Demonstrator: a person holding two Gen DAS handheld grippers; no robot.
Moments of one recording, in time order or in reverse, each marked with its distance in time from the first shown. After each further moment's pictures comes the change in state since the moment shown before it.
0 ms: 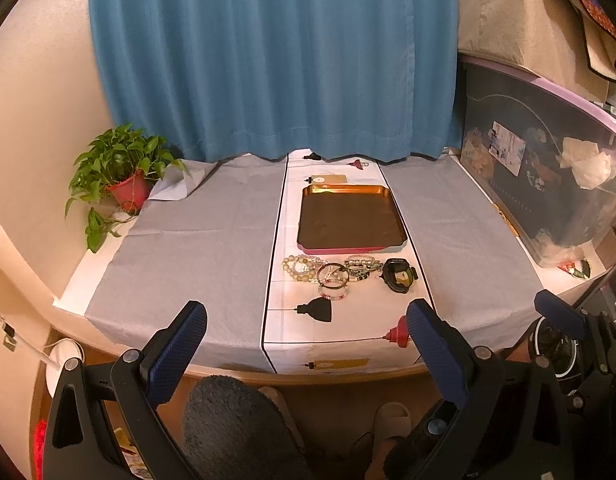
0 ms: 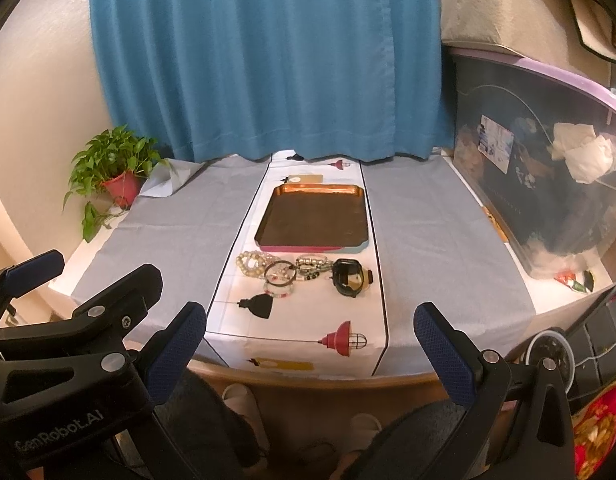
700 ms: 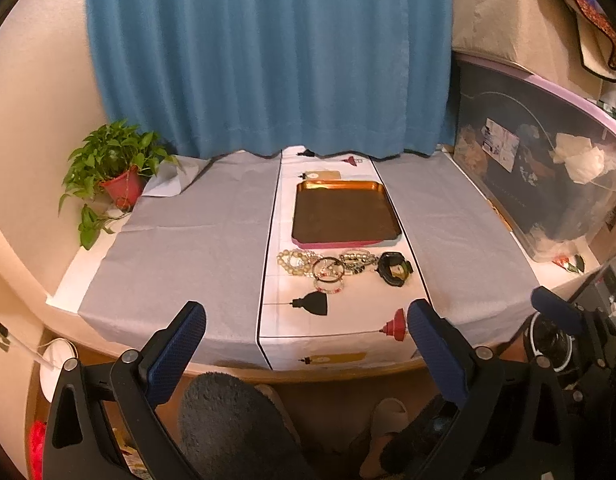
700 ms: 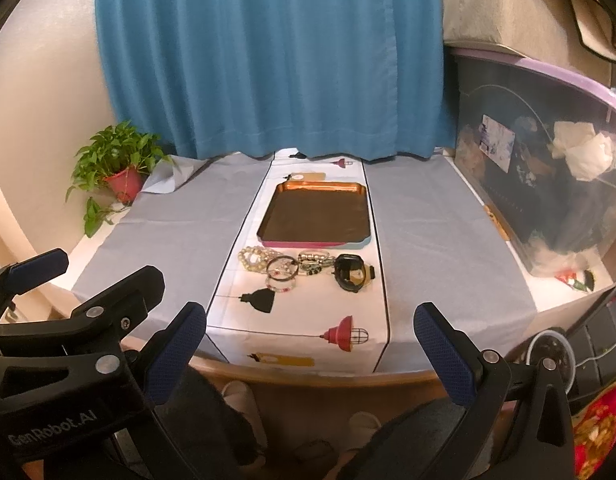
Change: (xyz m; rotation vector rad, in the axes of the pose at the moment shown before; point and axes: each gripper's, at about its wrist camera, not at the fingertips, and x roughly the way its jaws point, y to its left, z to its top) left arm 0.001 0.006 -0.013 -0.007 -0.001 -0.034; right arm -0.001 0.006 -0.014 -0.007 -0.011 0.000
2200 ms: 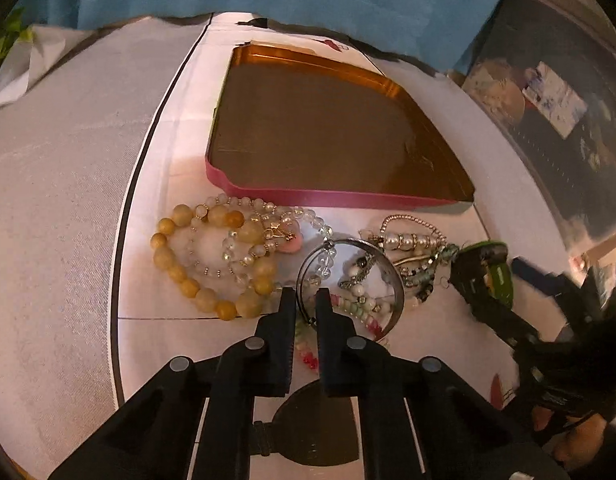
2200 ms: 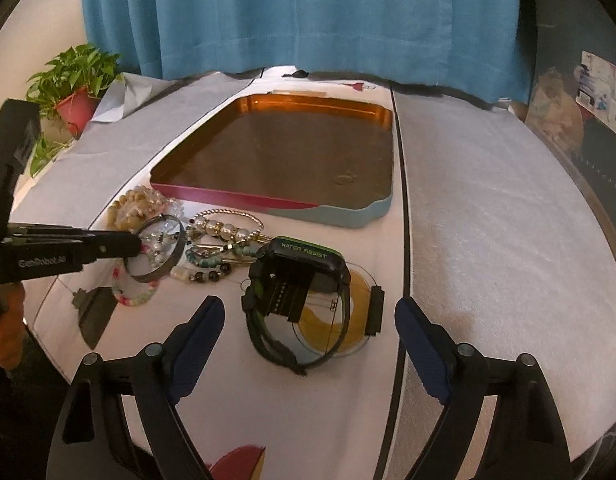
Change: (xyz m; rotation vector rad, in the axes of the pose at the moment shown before) left arm 0.371 0.036 -0.007 -0.071 0.329 -0.357; right arm 0.345 -0.086 -0.020 -0.140 0.163 0.085
